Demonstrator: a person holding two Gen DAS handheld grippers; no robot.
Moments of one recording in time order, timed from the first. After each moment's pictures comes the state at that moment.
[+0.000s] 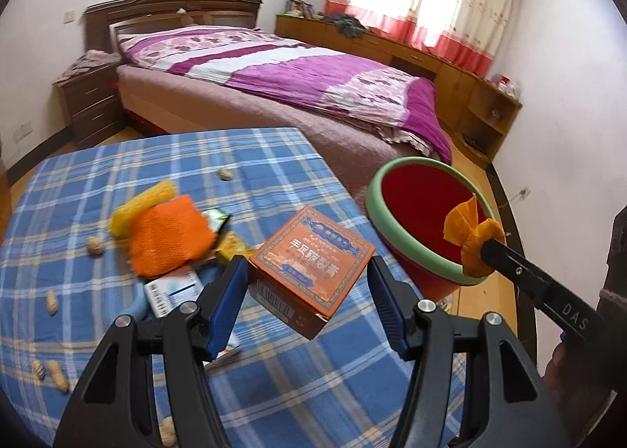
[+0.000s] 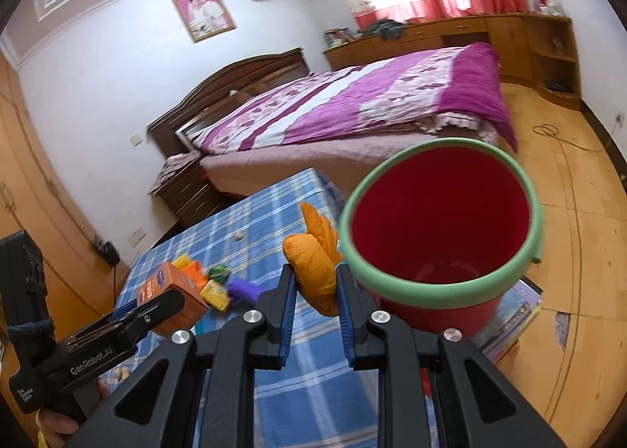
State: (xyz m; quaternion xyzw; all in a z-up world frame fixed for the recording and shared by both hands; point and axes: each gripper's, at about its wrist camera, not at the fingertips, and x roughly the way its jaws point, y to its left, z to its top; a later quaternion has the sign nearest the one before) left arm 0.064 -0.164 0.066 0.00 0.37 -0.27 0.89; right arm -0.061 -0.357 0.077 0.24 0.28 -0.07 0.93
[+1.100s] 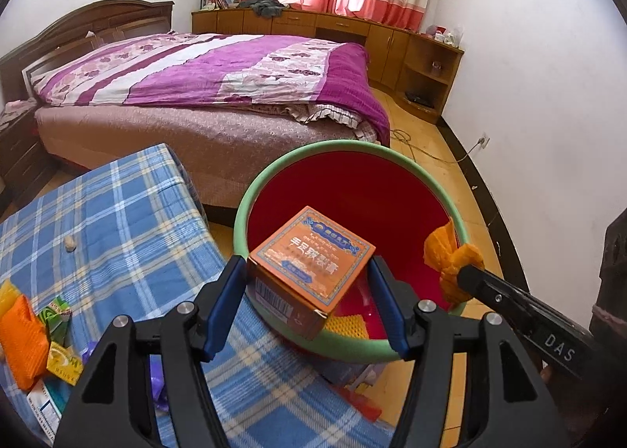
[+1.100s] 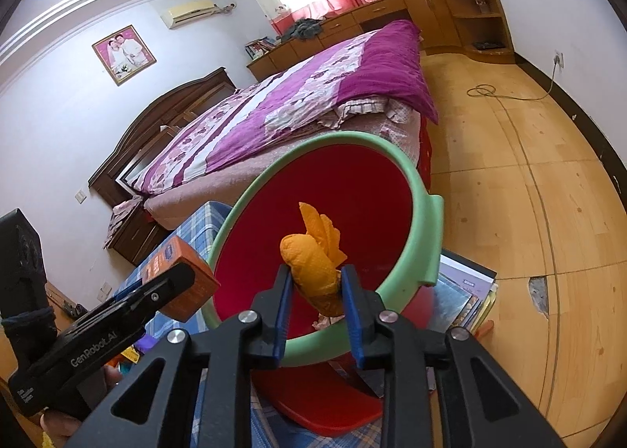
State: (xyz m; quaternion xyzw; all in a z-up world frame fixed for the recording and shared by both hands) left arm 0.098 -0.331 0.037 0.08 0.37 -0.37 0.85; right arm -0.070 -0.472 0.027 0.32 0.28 -0.17 0.89
